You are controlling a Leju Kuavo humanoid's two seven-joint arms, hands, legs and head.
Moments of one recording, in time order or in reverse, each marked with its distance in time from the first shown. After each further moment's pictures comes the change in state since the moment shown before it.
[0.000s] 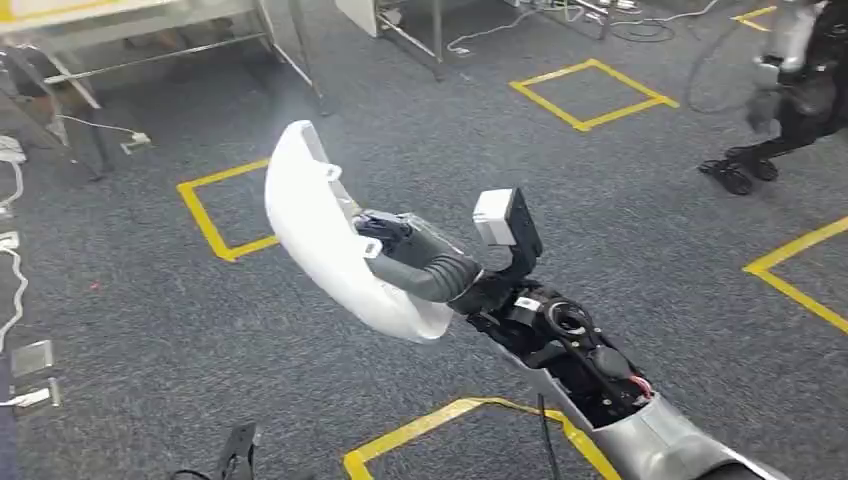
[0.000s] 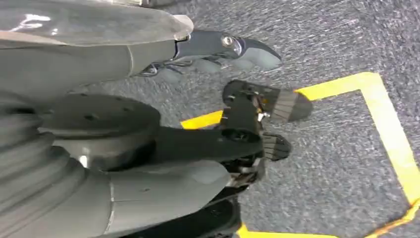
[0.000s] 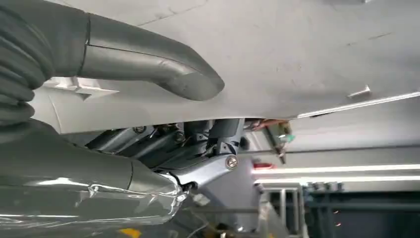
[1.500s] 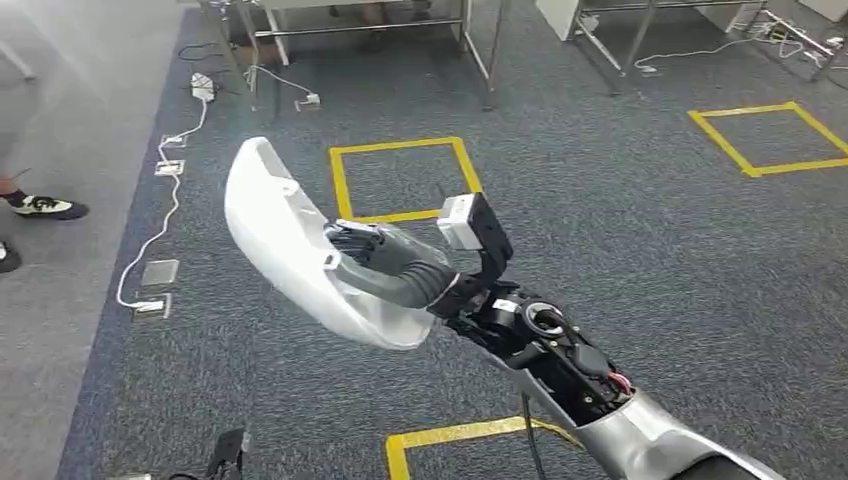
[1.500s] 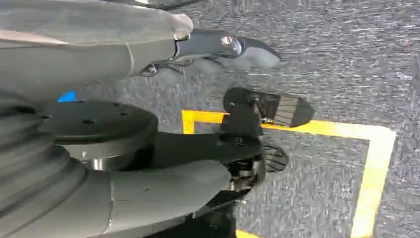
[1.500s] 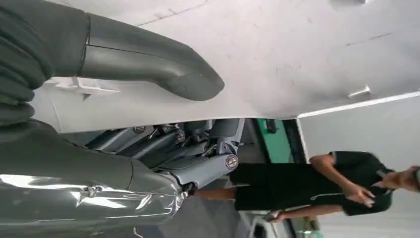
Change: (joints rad) left arm 0.007 0.000 0.000 0.001 0.013 0.001 0.003; right arm -0.004 0.014 0.026 0.041 0.014 0.003 0.005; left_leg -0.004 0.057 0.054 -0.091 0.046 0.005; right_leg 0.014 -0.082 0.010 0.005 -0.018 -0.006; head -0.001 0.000
